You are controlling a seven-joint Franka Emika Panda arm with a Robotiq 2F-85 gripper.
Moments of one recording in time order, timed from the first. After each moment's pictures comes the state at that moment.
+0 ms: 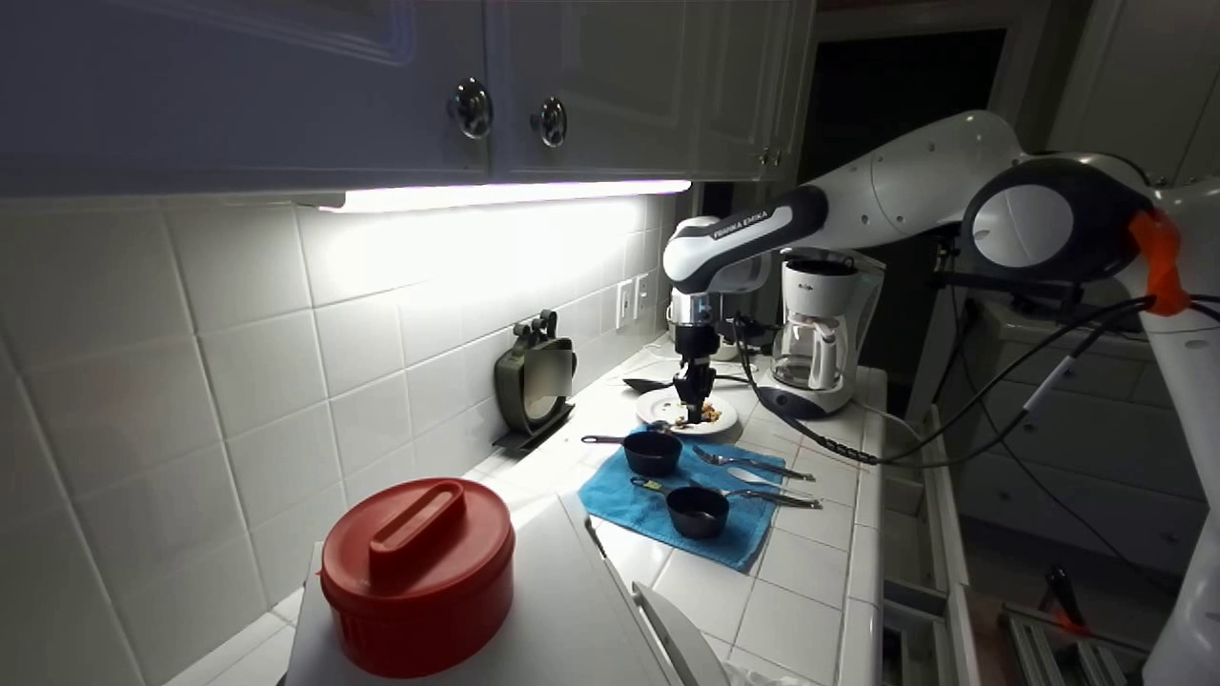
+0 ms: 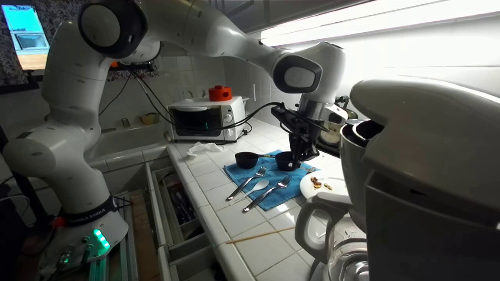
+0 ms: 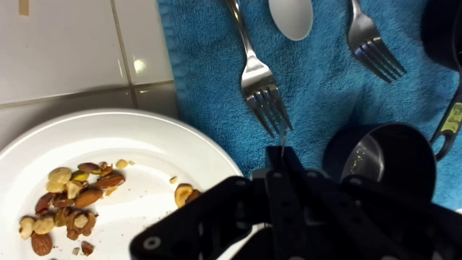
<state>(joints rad) -0.36 0.52 -0.15 -1.53 0.18 1.84 -0.37</state>
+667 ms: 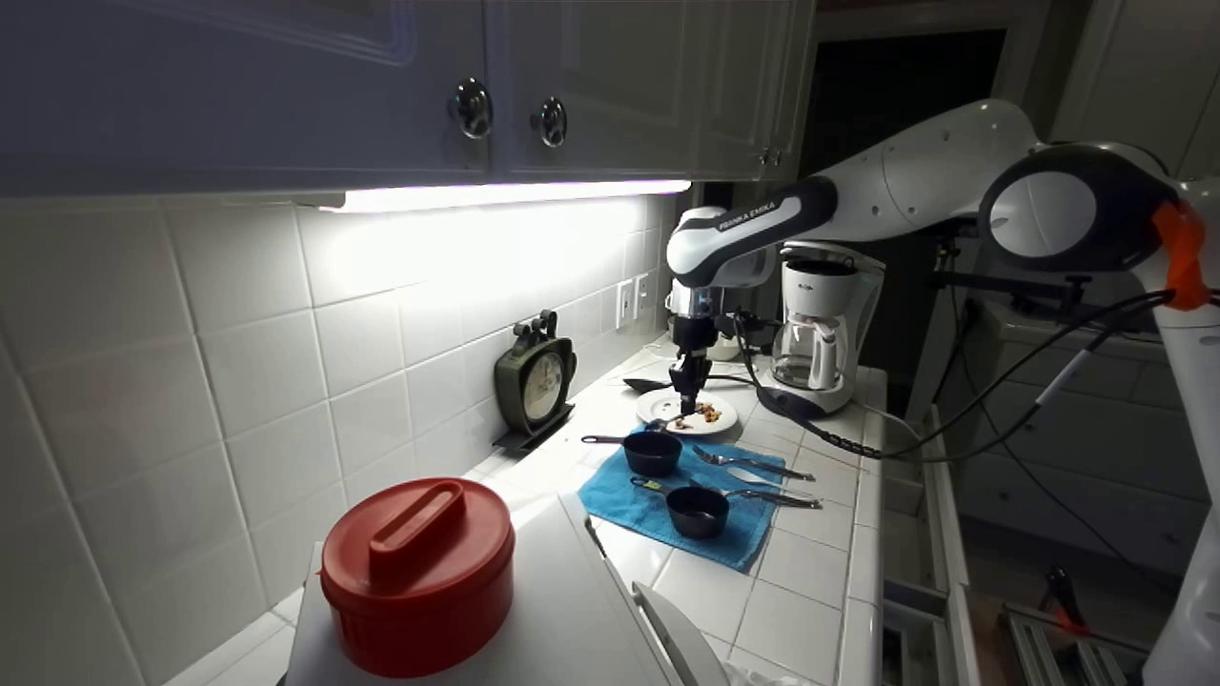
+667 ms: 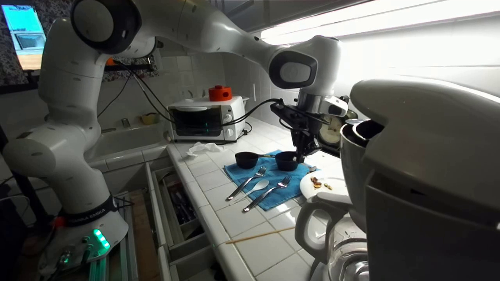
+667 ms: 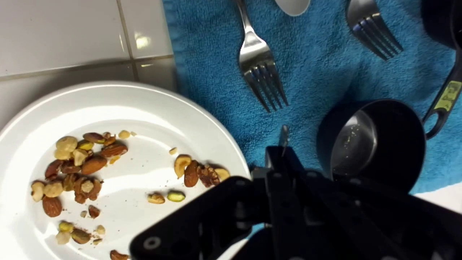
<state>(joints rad) -0.36 0.47 -0.14 -1.57 0.18 1.92 -0.37</state>
